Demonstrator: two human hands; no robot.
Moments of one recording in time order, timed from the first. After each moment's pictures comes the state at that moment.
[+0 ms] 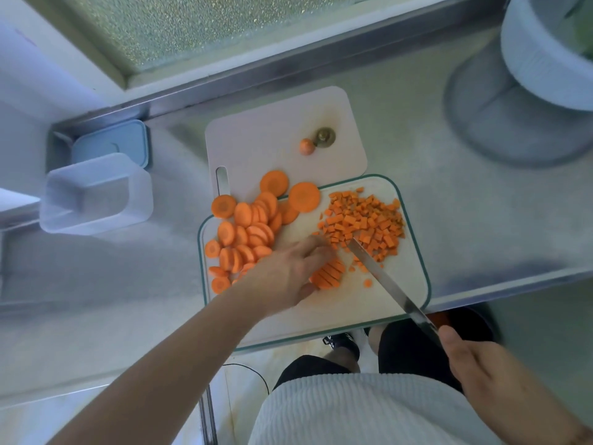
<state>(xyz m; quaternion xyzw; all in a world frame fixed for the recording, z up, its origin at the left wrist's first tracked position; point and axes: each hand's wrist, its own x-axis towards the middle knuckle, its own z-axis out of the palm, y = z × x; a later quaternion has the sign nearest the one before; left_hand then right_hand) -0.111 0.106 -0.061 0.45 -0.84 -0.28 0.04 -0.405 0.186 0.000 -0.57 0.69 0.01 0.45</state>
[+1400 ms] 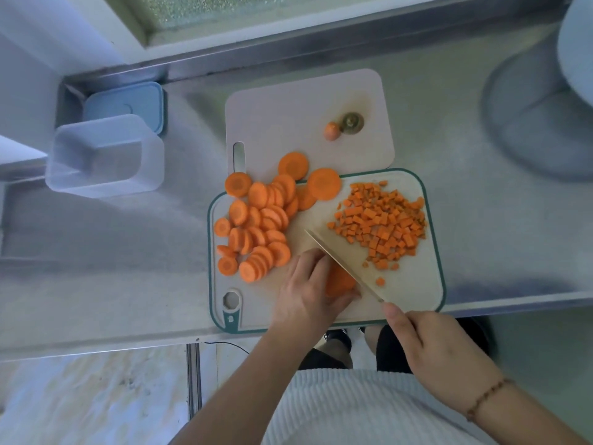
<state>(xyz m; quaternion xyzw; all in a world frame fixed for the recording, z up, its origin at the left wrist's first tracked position) -0.156 0.174 -0.111 0.67 -0.67 -0.17 0.28 -0.357 0.154 -0.023 -0.66 0.60 0.03 0.46</state>
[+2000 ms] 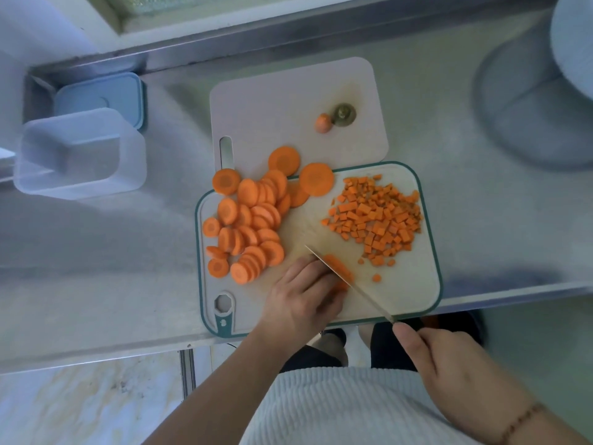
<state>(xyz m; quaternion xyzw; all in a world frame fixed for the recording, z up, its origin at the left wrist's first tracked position) -0.144 0.175 -0.123 0.54 -0.76 -0.13 0.35 -0.365 0.164 -0.005 -0.65 0.60 0.14 0.44</state>
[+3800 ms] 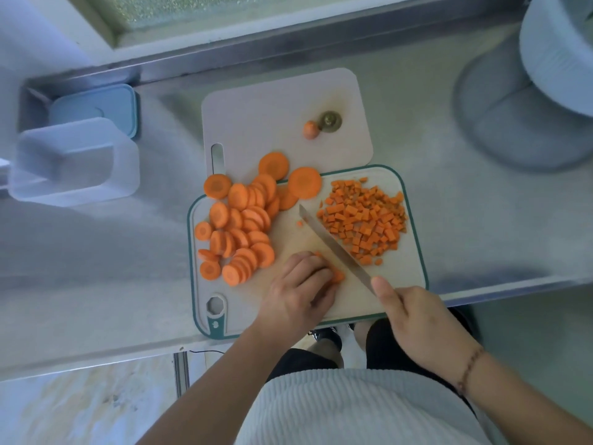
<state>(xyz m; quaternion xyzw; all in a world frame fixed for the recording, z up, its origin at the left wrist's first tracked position) -0.151 0.166 -0.116 0.53 -0.74 -0.14 0.38 -0.350 0.138 -0.025 -0.63 0.62 0.02 0.46</state>
